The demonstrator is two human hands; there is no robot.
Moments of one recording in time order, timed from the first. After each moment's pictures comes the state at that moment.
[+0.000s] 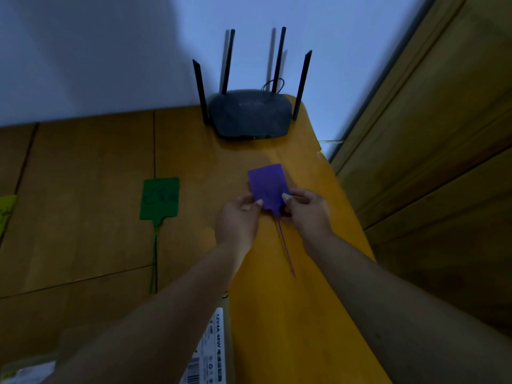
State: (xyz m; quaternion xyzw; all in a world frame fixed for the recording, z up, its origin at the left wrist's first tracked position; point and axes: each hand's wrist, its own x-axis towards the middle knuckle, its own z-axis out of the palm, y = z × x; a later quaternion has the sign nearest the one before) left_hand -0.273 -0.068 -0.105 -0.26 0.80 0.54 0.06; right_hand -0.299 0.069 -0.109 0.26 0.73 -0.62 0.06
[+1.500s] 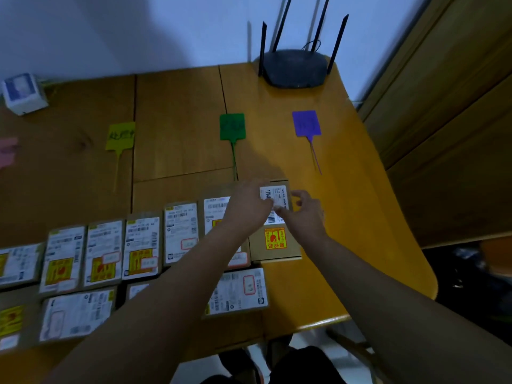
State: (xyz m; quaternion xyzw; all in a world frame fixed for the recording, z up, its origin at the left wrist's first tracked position) left_hand -0.027 -0.181 0.002 -0.09 0.89 0.43 0.13; right_hand -0.023 -0.037 -0.038 0.18 0.88 -0.41 0.14
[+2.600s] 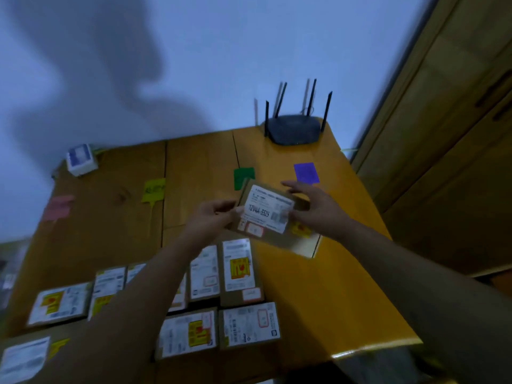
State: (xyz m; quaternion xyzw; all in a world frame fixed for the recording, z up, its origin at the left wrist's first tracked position) left_hand -0.028 -0.281 0.111 -0.13 0.79 0.58 0.14; right_hand -0.081 -0.009 0.104 -0.12 0.86 -0.48 0.16
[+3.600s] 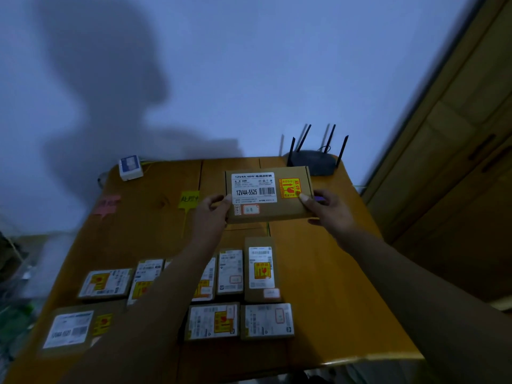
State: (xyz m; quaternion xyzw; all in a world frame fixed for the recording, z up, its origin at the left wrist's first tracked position) left_hand 0.040 -0.322 0.182 -0.25 0.70 0.66 -0.10; right_hand -0.034 -0.061 0.178 0.01 0.78 -0.61 0.10
